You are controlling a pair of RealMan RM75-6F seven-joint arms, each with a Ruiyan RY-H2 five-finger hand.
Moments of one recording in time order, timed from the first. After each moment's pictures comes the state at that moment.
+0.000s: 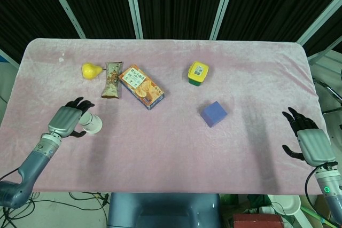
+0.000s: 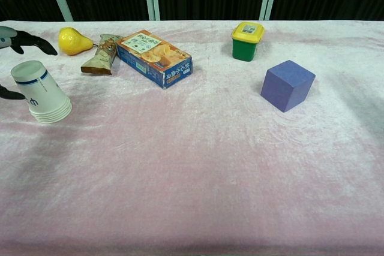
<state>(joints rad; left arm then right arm) -0.60 -1.24 -0.08 -1.49 1.22 0.89 0.19 0.25 -1.05 0.07 -1.52 -1.48 1.30 0.08</state>
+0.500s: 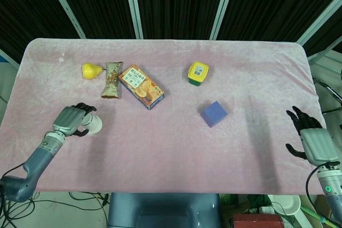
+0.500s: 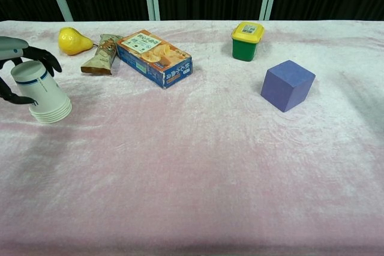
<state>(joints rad) -0.63 -1.29 -0.07 -1.41 1.21 0.83 0.14 0.25 -1.06 0.08 -1.52 -1.45 1.30 0.05</state>
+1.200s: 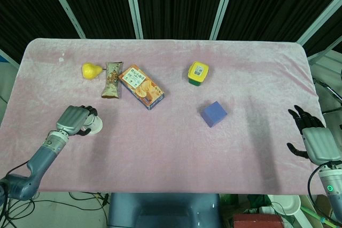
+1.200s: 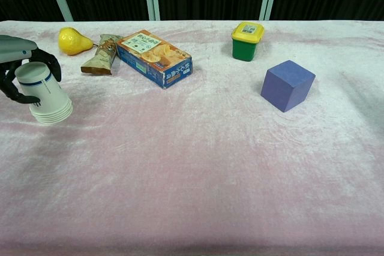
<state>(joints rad) -0.66 -1.30 -0.07 -1.42 1.19 0.83 0.23 0.25 -1.03 0.09 -1.54 -1.45 1.30 0.06</state>
